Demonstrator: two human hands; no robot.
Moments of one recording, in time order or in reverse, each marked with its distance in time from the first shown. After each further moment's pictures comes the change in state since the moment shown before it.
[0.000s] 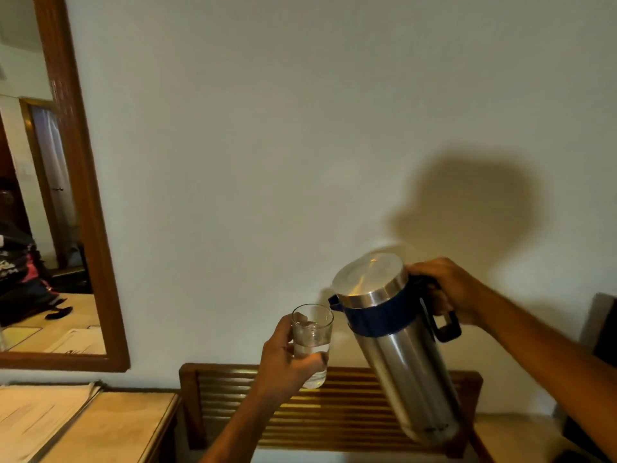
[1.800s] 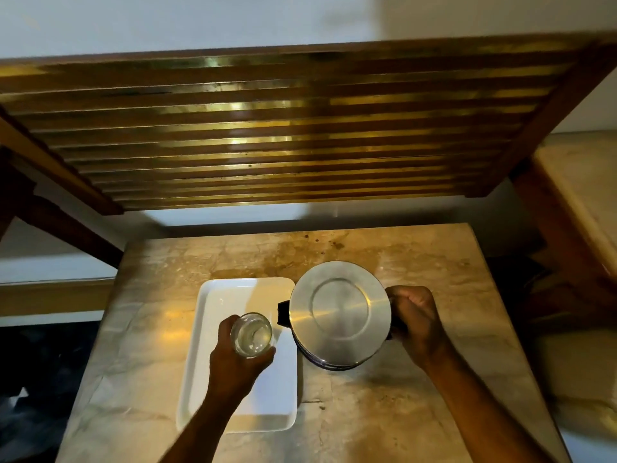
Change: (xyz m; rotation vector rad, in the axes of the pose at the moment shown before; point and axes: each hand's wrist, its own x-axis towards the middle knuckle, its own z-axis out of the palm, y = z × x) left_hand -0.223 -0.525 0.103 0.404 0.134 -0.664; right_hand -0.117 0.589 0.147 0.424 0.234 0.326
